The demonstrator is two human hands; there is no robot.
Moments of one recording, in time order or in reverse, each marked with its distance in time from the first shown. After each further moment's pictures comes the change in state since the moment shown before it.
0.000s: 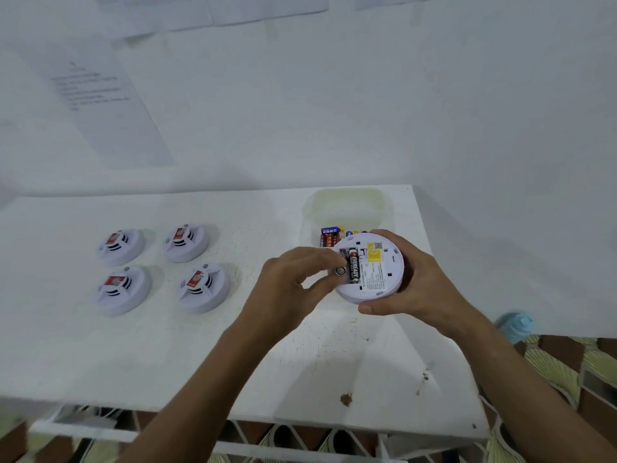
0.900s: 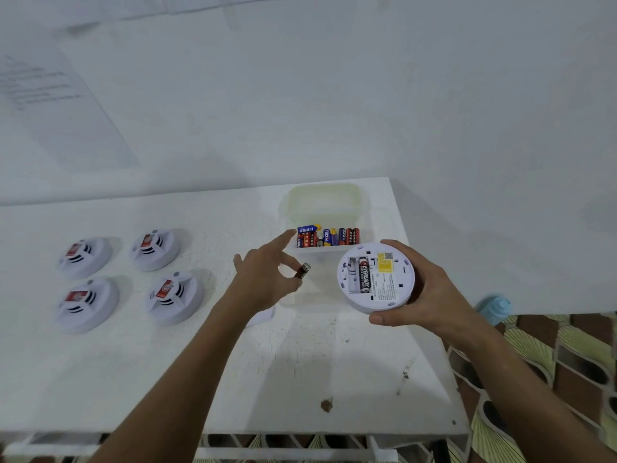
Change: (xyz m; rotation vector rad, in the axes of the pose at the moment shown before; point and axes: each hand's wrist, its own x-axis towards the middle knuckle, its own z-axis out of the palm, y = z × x) left_hand 0.034 -0.064 0.036 0.165 -0.356 -0.447; right_hand -0.030 0.017 -0.031 -0.056 0.129 0.102
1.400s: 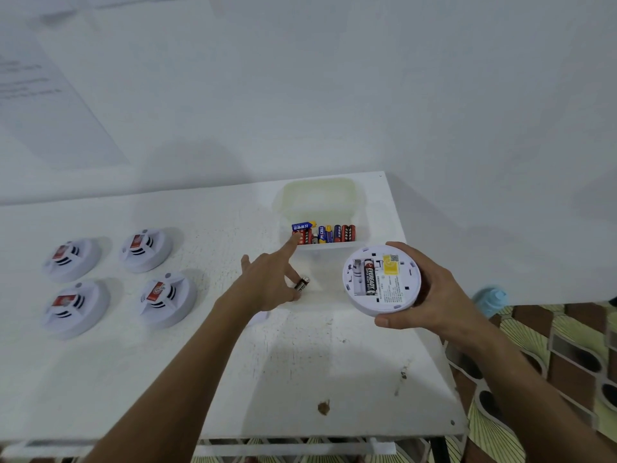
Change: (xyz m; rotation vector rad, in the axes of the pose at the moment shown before) left_hand 0.016 -0.001 0.014 0.149 -0.278 -0.026; right_hand -0.004 0.011 -0.010 -0.014 0.025 0.030
